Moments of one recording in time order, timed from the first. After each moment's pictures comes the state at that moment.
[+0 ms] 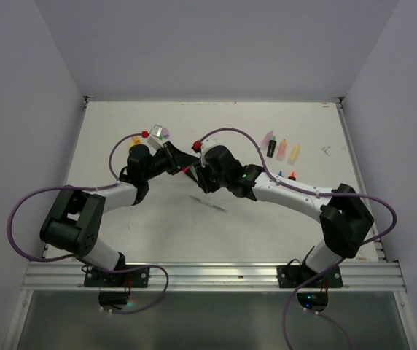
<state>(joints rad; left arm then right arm) -0.33 1.54 0.62 0.73 0.55 -0.99 0.89 1.62 1.15 -0.23 0.09 0.24</state>
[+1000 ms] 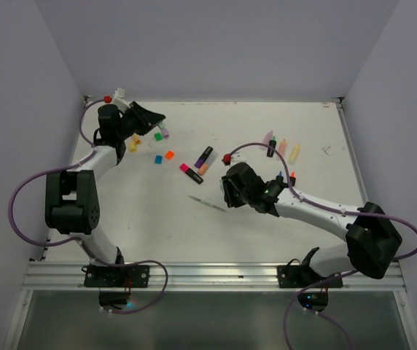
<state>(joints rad) -0.01 1.72 1.09 0.44 0.57 -0.91 0.89 1.39 0.85 -0.32 0.19 0.43</state>
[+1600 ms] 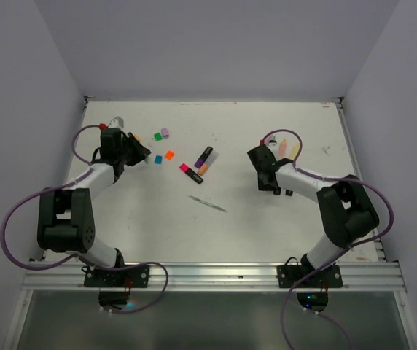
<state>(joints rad) -0.01 1.54 0.86 0.08 0.22 -0.59 0.49 1.65 0.95 -0.46 0.45 0.43</state>
